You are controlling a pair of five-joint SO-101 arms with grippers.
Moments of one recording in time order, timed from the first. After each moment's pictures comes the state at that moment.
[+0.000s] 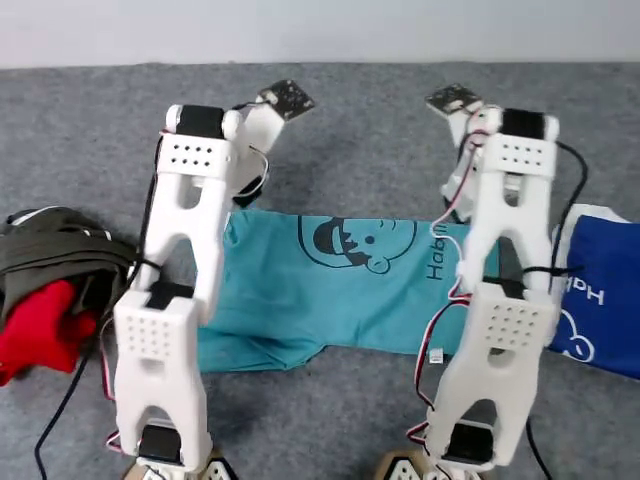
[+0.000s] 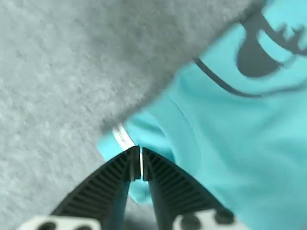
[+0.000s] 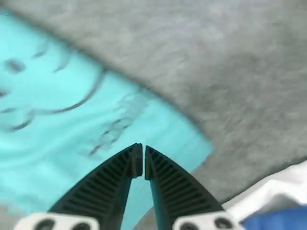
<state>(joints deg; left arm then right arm) 4.9 36.7 -40.4 99.3 -29.7 5.0 42.3 -48.7 99.8 37.5</state>
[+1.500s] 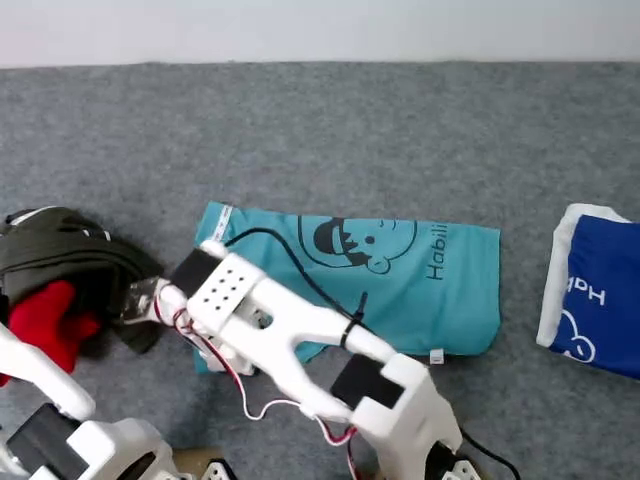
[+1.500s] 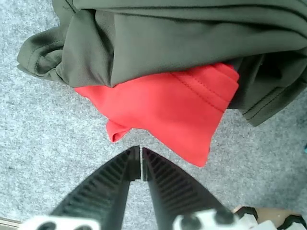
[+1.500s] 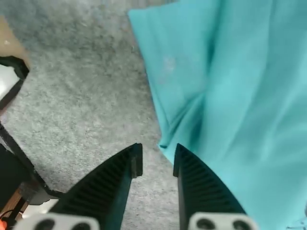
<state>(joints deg) -54.5 -6.3 2.6 99.3 -31.0 -59.4 25.9 -14.3 97.5 24.7</state>
